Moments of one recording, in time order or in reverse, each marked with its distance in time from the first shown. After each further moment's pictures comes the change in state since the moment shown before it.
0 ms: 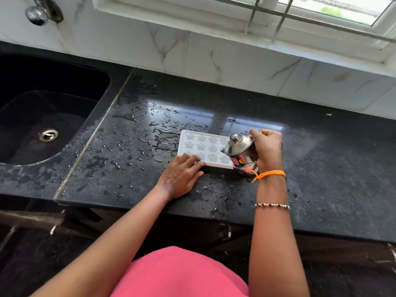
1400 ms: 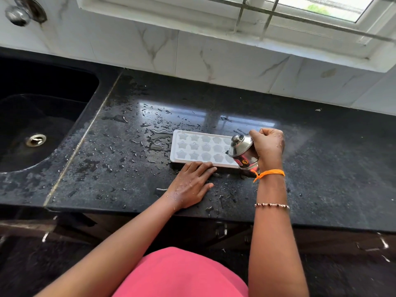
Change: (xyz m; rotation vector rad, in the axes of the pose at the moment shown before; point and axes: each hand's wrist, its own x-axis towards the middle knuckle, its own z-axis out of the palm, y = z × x) left_hand 0.005 0.038 0.014 -0.037 -0.144 0.039; right_hand 0.000 -0.003 -0.022 -0.199 0.090 -0.071
